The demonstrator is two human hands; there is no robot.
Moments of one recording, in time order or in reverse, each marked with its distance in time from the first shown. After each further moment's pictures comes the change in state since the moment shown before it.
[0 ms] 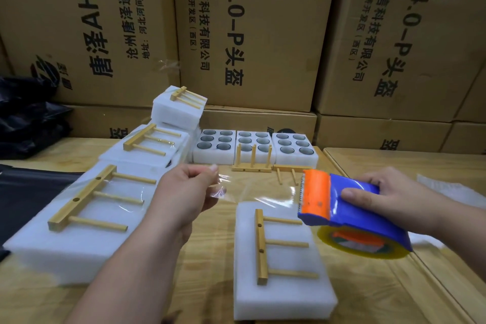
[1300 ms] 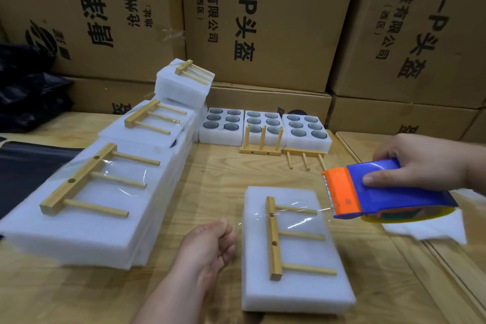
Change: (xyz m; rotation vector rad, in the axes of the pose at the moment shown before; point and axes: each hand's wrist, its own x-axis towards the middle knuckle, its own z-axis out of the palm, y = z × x) left_hand -0.004 -0.129 -0.008 -0.233 0.085 -0.585; right_hand 0.056 -0.002 -0.036 -0.407 -0.278 0.057
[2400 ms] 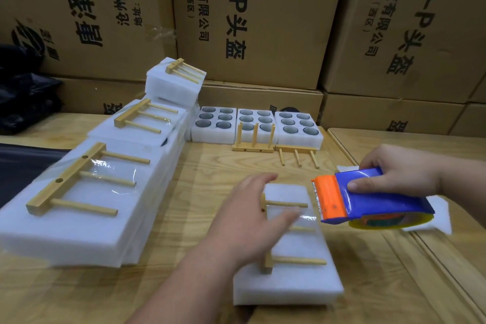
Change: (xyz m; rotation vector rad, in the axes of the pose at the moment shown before) left_hand -0.047 0.018 0.061 1.101 -0.292 0.900; right_hand 0.008 0.028 0.027 0.051 -0.048 0.087
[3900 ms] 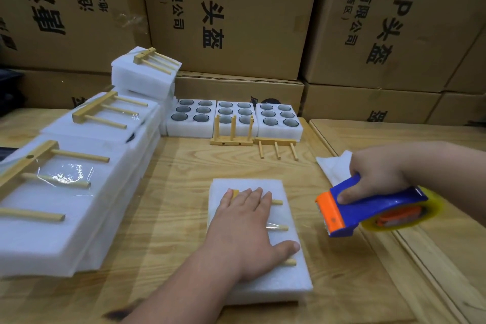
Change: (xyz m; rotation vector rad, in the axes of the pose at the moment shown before) left_hand 0.006 0.002 0.053 0.677 -0.360 0.072; right_hand 0.013 0.014 -0.001 -0.494 -0.217 0.281
